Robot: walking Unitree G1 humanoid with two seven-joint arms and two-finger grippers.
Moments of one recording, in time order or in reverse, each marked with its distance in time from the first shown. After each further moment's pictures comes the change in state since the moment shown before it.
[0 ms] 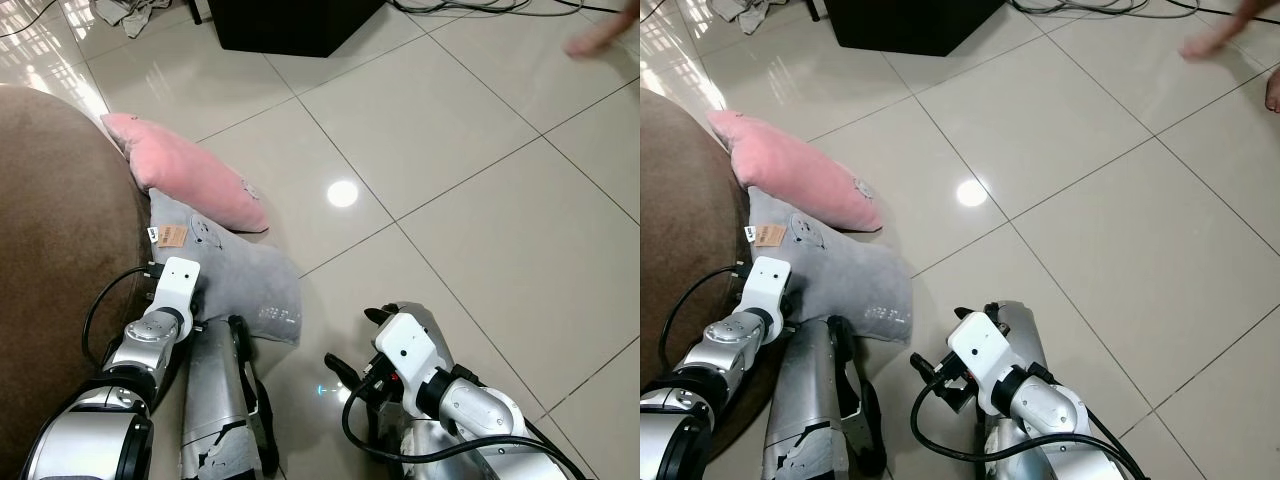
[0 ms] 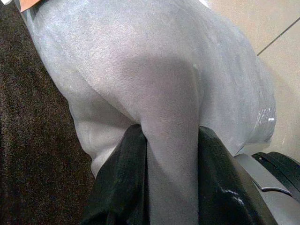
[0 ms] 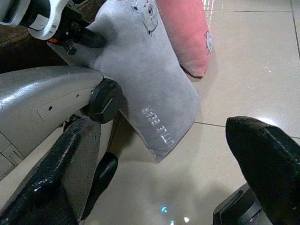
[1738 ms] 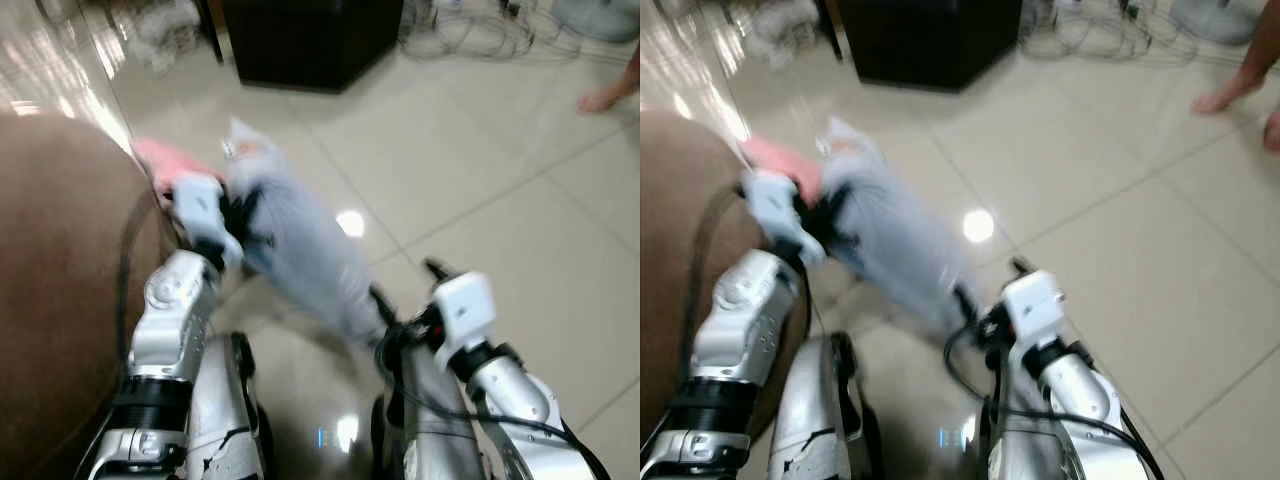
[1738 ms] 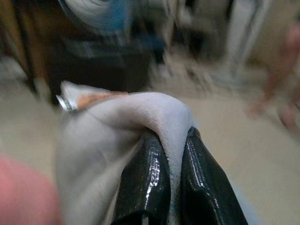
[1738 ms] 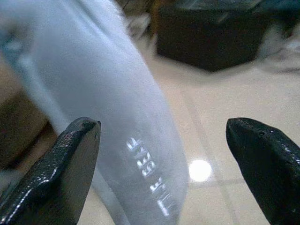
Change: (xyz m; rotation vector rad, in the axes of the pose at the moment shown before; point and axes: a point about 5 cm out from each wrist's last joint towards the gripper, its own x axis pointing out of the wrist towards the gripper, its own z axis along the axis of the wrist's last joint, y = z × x) left arm -0.076 -0.043 0.145 -0.279 -0.841 -0.262; right arm -0.019 -0.043 0.031 0.096 -0.230 -0.420
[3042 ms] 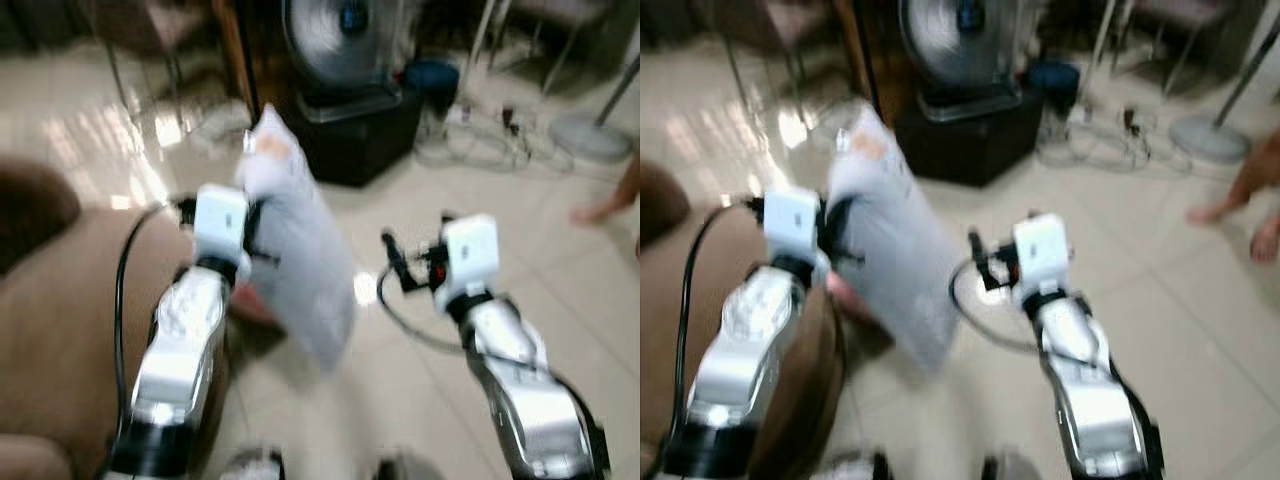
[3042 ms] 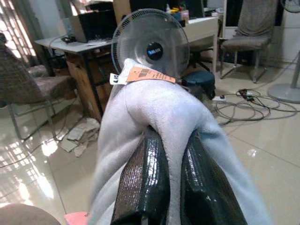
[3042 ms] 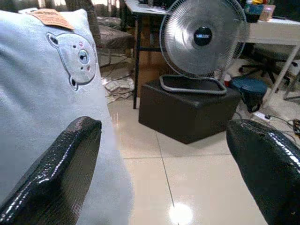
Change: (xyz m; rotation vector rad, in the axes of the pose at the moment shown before) left arm -0.022 -0.025 -0.008 0.229 0.129 0.064; right arm 0.037 -0.019 0.021 -0.015 -0.010 -0.108
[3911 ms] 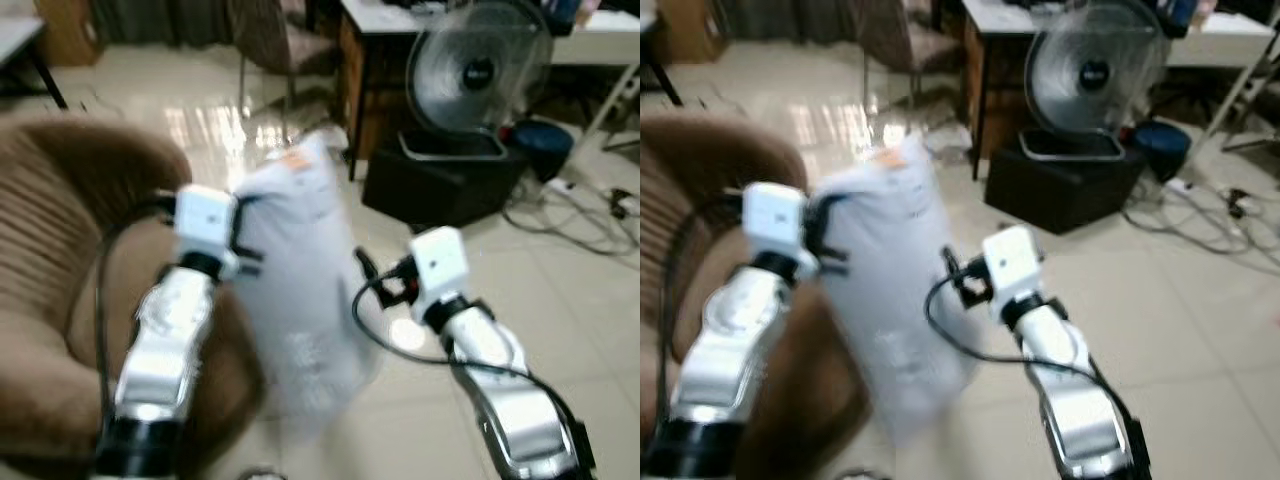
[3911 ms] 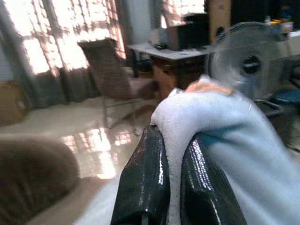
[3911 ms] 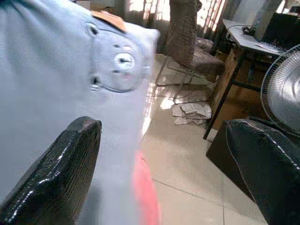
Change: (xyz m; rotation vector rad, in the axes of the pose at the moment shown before) left arm -0.002 0.016 0.001 0.020 -0.008 0.042; right arm 0.001 0.022 -0.008 -0.049 0.026 0.130
